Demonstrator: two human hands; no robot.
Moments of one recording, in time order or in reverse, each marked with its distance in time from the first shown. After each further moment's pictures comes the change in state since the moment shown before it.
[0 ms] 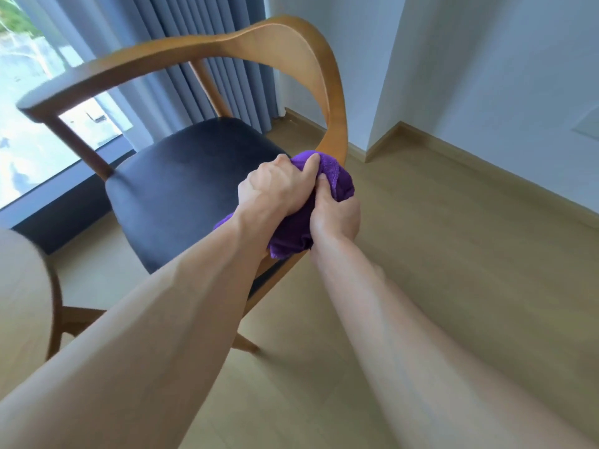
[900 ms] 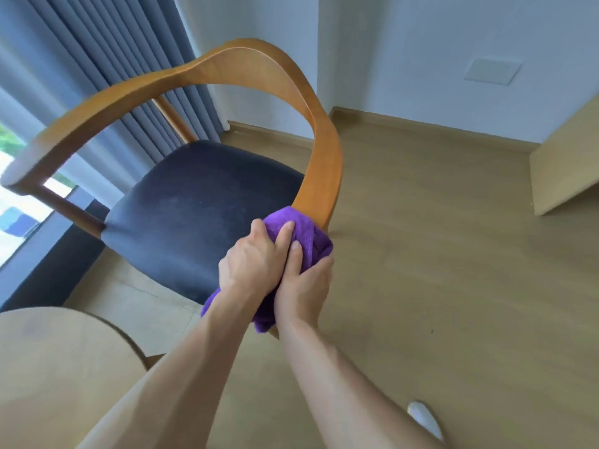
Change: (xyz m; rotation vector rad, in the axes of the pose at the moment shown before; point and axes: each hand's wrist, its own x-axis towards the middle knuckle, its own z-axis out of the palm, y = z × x) left_hand -0.085 -0.143 -0.048 -0.023 -0.172 0.236; right_hand -0.160 0.091 0.077 -0.027 0.401 -0.154
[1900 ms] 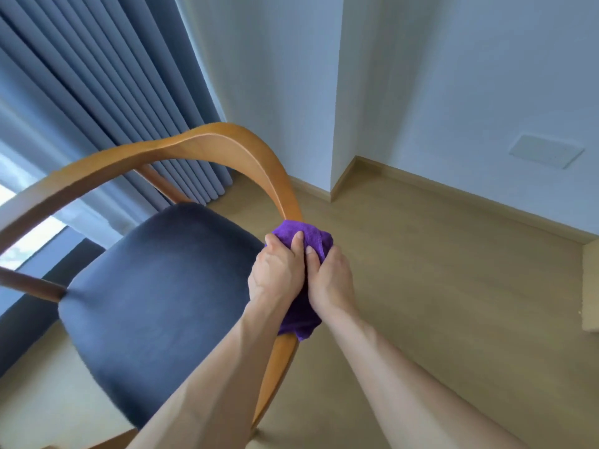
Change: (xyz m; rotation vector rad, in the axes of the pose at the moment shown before) left_hand 0.196 0.174 0.030 -0.267 0.038 -0.260; right_hand 0.281 -0.113 0.021 -0.467 -0.441 -0.254
